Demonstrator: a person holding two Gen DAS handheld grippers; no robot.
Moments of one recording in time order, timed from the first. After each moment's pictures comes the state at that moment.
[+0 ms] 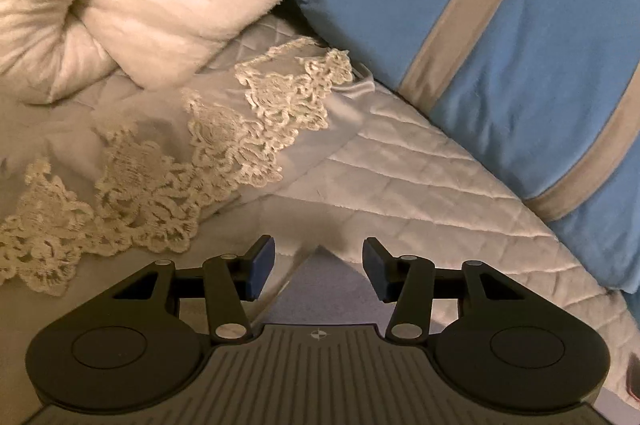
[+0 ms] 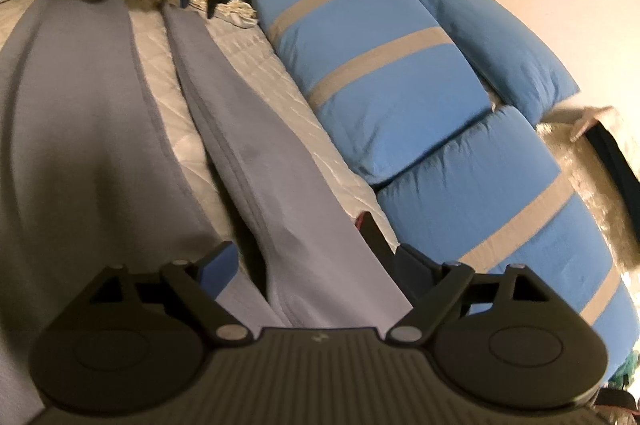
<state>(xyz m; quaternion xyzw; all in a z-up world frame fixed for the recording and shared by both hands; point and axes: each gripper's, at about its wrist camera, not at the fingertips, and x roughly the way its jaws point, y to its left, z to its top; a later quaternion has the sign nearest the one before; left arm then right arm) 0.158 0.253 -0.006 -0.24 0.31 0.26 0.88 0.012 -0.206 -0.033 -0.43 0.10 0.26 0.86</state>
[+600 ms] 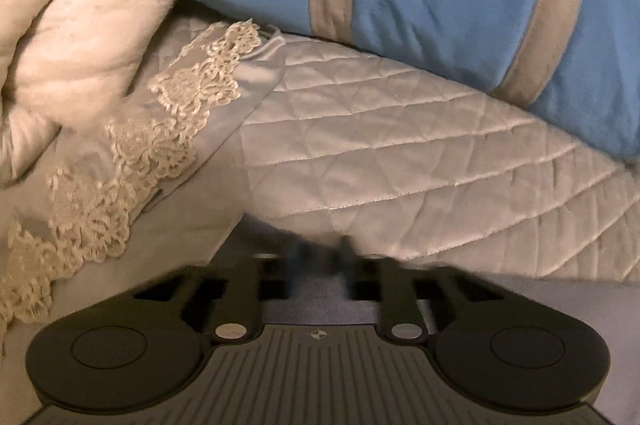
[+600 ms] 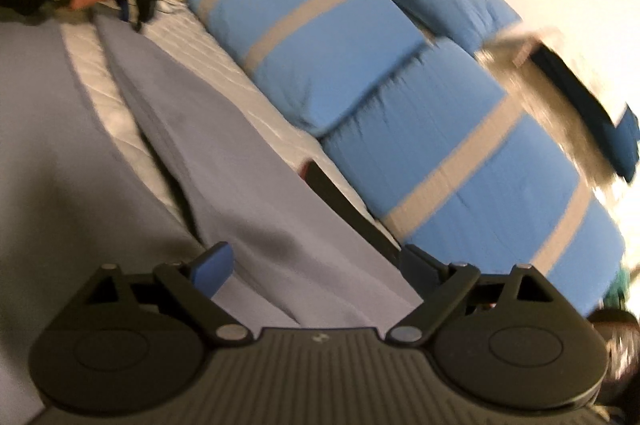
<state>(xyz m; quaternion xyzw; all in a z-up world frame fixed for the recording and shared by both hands) 0.197 0.195 -0.014 -0.11 0.41 0.24 0.88 0.027 -0.254 -0.024 -0.36 0.14 0.17 0.91</state>
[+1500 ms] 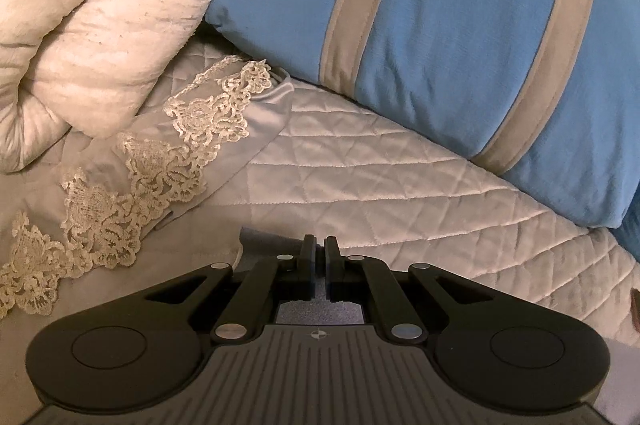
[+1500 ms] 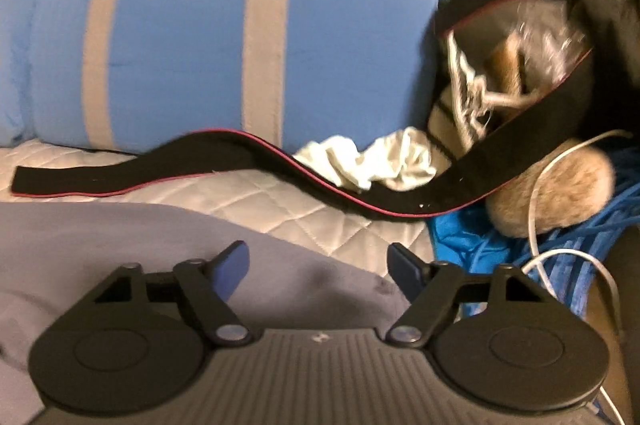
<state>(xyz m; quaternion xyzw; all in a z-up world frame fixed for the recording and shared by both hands) 0.181 0.198 0.012 -0.14 0.34 0.24 0.90 0.205 -0.549 -0.009 -0.03 0.33 -0.01 0.94</state>
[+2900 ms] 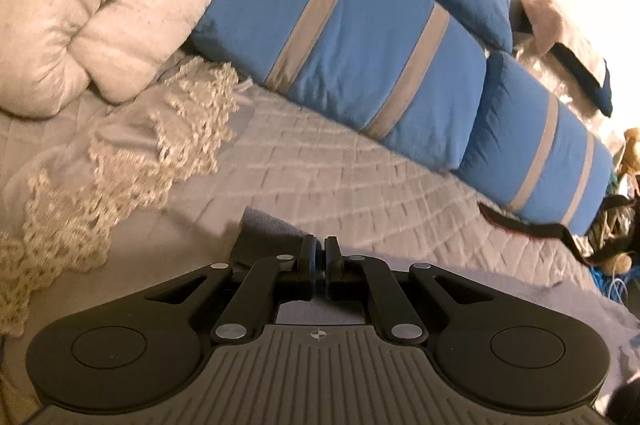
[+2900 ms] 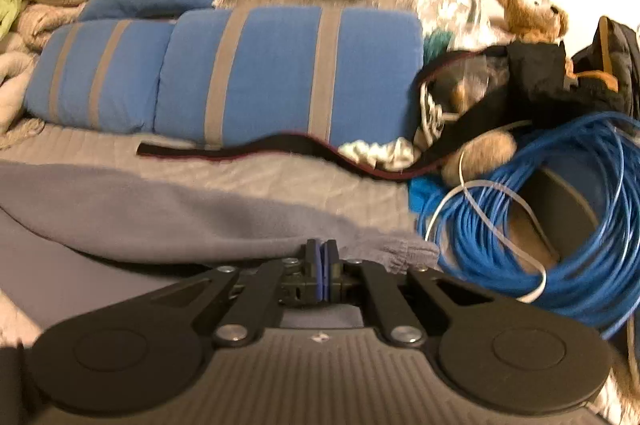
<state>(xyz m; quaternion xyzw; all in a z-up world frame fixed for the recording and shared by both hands) -0.042 0.268 0.026 -0.19 0.28 0.00 0.94 -0.080 -0.579 0.001 -0.04 0.21 0.08 0.97</state>
